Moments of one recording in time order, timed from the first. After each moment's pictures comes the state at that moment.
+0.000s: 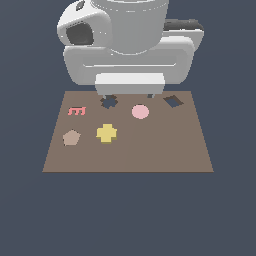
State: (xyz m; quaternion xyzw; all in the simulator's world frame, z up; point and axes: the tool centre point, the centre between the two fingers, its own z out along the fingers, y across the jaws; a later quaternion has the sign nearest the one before) arm 0.010 0.002 0.186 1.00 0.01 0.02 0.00
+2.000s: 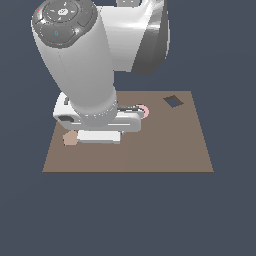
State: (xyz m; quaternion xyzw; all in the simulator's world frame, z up) arm 0.036 -0.066 0.049 1.00 -0.02 0.00 0.00
